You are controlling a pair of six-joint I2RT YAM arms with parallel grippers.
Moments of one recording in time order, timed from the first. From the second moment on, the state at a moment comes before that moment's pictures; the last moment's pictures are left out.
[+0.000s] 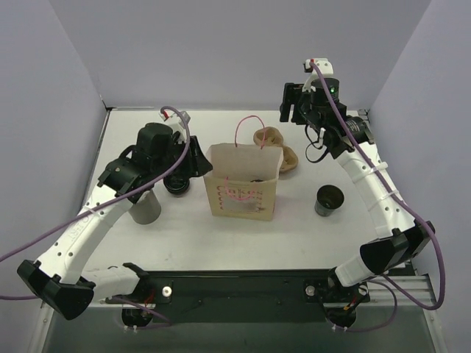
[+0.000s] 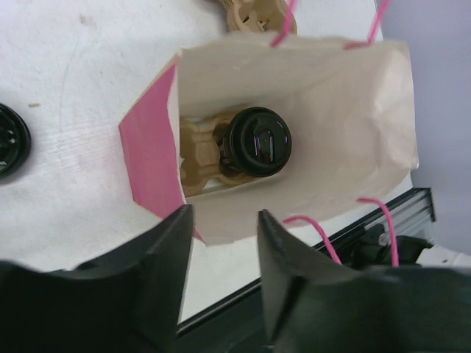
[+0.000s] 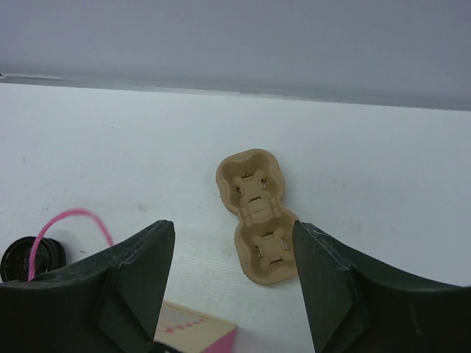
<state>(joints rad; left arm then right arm) -0.56 1.20 1.37 -0.74 0.11 -0.57 0.41 1.51 1.72 -0.57 0.21 0.17</state>
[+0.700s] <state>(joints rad) -0.44 1.17 1.39 -0.94 -0.42 -0.50 0.41 1.28 1.58 -0.72 0.14 0.25</state>
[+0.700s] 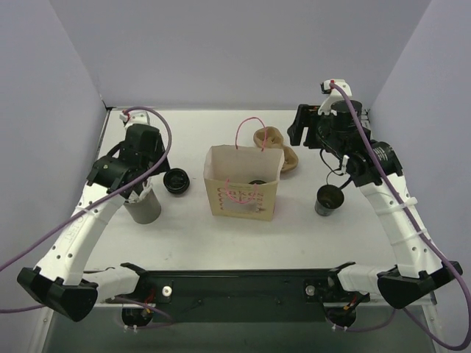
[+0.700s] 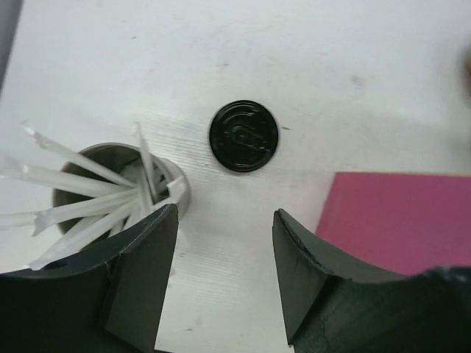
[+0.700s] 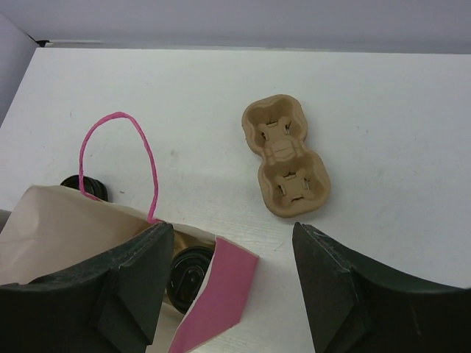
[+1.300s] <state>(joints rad) -0.33 1.36 1.38 -0.94 -0.67 -0.47 0.41 1.23 1.53 -0.77 0.04 0.25</state>
